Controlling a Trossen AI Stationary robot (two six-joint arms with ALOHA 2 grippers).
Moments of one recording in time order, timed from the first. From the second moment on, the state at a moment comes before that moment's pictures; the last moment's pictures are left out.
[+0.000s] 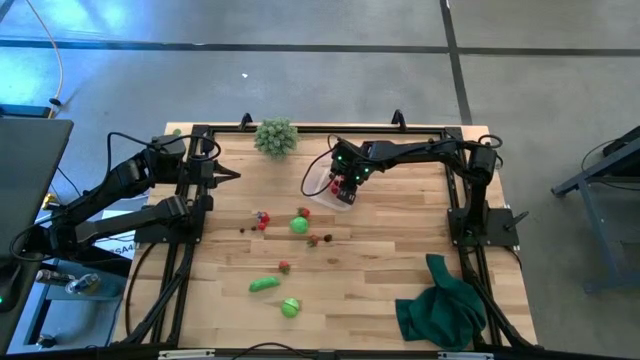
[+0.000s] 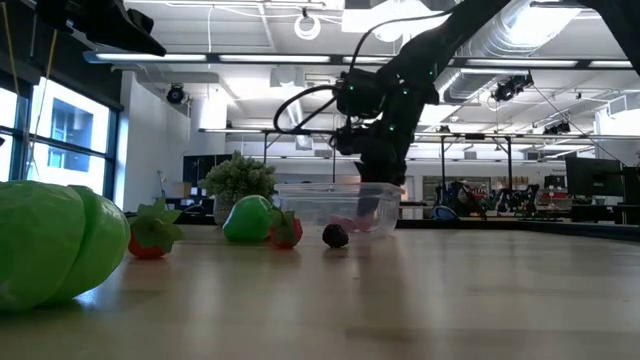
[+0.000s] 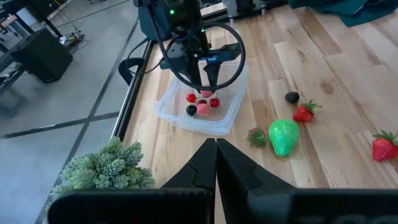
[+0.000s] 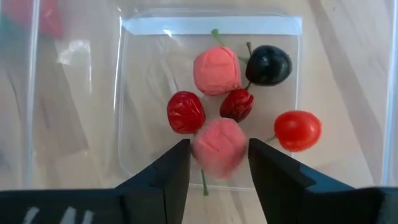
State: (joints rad) left arm 0.65 0.49 0.71 -0.71 0.30 0.52; right arm -0.36 1.91 1.26 -0.53 -0.12 0.00
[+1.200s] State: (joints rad) left arm 0.65 0.49 0.72 -0.71 0.30 0.52; right arm -0.29 1.19 1.24 -0.76 -0.13 0.11
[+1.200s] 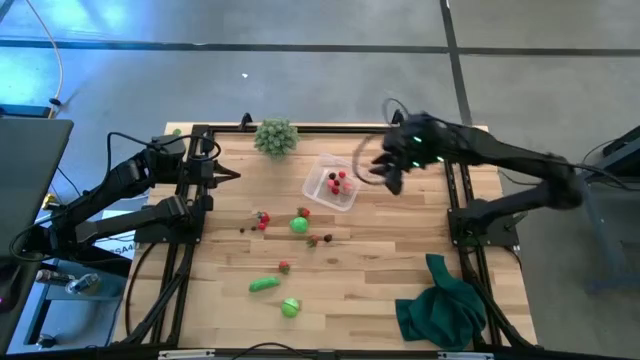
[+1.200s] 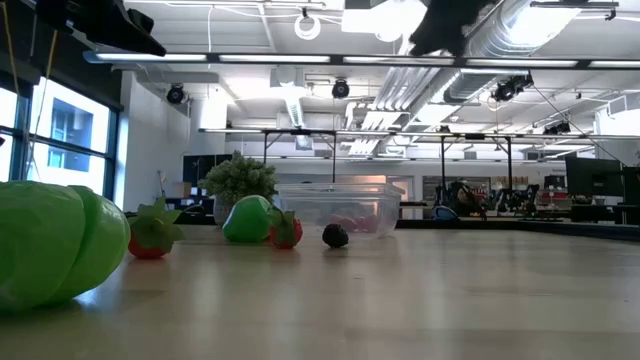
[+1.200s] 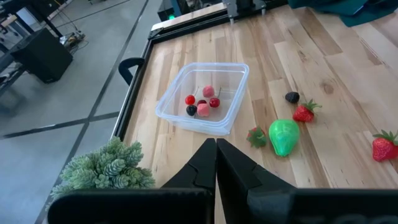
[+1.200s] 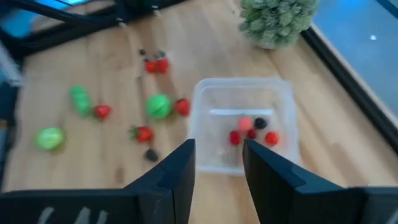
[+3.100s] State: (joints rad) left arm 0.65 0.49 0.72 -0.71 0.29 0.52; right arm -0.08 0.79 0.66 -0.42 0.06 0.00
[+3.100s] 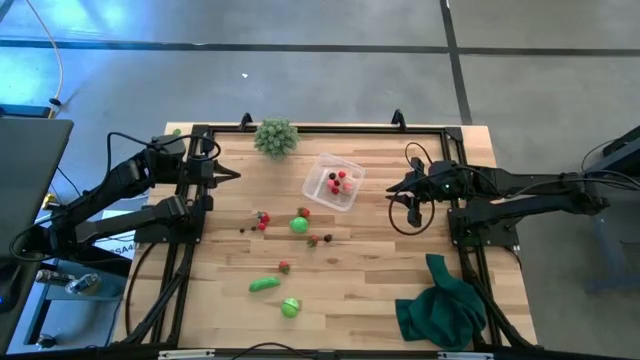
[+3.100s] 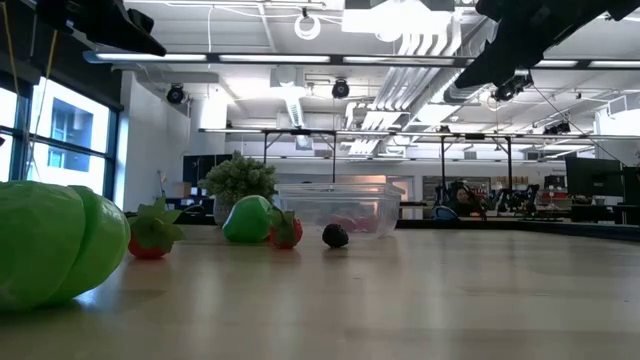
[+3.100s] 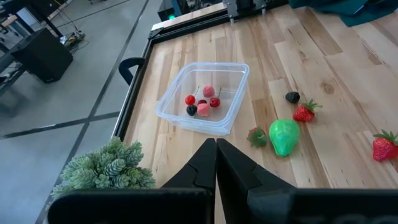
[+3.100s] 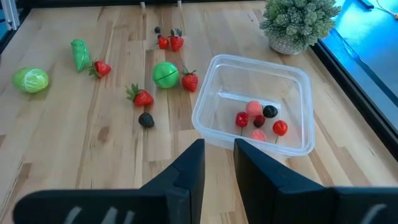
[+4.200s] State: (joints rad) left arm 0.49 0.62 0.73 0.25 0.45 -0.08; right arm -0.08 0.79 0.66 -0.42 0.07 0.00
